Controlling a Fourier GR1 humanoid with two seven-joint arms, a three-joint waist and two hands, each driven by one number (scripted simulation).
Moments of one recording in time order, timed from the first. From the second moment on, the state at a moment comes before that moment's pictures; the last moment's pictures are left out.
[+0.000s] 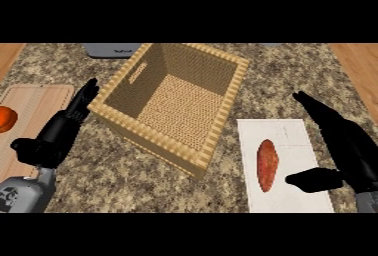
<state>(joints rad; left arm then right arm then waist) -0.19 0.49 -0.23 -1.54 0.23 0.08 -0.04 -0.17 -0.56 0.28 -1.96 0.50 0.13 0.63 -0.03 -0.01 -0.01</state>
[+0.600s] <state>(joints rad) -0.17 0.46 -0.21 -1.57 0.21 0.06 -0.03 -0.15 -0.70 0.06 -2.28 0.01 0.45 0.99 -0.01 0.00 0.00</state>
